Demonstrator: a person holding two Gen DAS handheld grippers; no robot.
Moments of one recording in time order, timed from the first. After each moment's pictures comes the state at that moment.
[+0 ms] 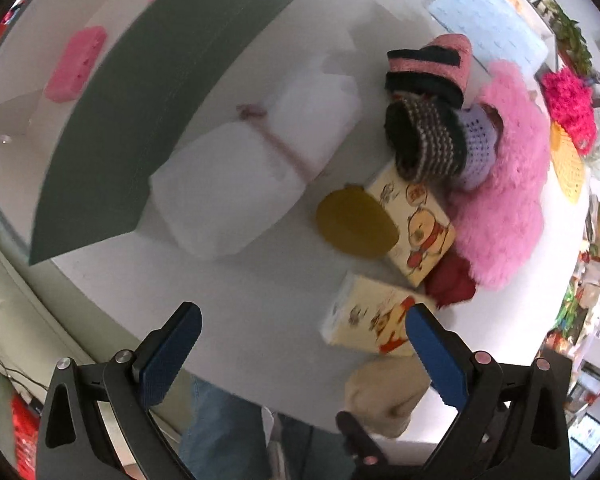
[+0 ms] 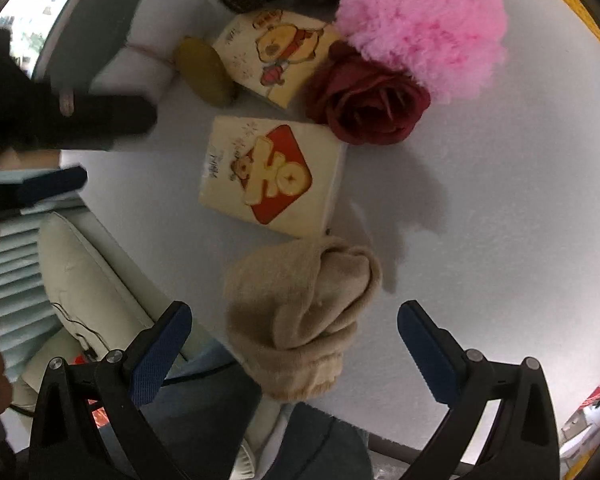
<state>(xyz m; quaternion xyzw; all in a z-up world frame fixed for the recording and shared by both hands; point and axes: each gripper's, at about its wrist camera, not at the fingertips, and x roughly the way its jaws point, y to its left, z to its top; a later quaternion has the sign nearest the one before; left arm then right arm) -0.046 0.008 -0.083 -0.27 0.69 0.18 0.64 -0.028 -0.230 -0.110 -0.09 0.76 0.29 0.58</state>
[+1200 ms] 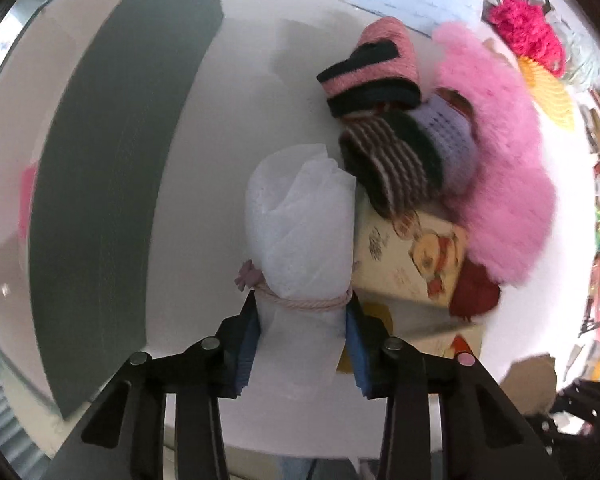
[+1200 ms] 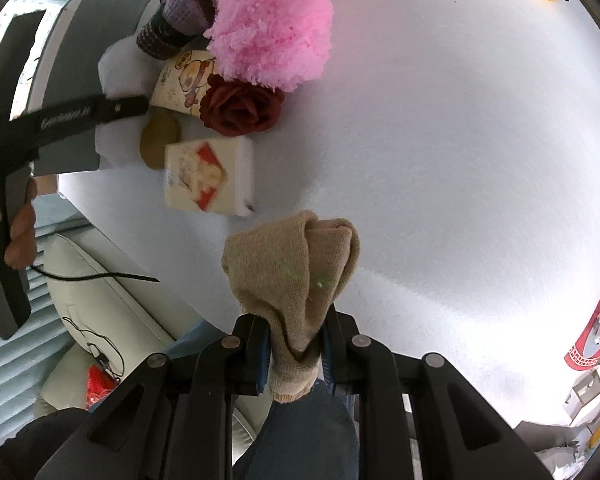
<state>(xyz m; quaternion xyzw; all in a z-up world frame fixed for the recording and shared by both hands) 0.007 -0.009 -0.046 -0.12 0.68 0.08 0.72 0.013 -0.283 -0.090 -0.04 0.77 0.25 0.58</state>
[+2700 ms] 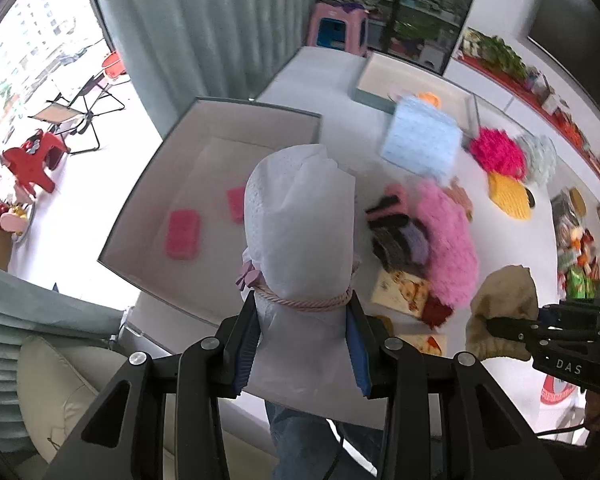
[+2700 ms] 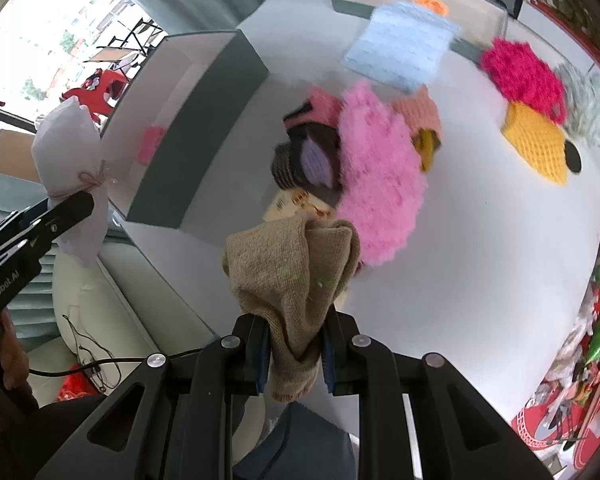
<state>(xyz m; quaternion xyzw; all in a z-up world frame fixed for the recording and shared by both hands) -0.096 0.042 0.096 -0.12 0.54 0.17 0.82 0.043 -0.222 0.039 -0.10 0.66 0.34 0.66</state>
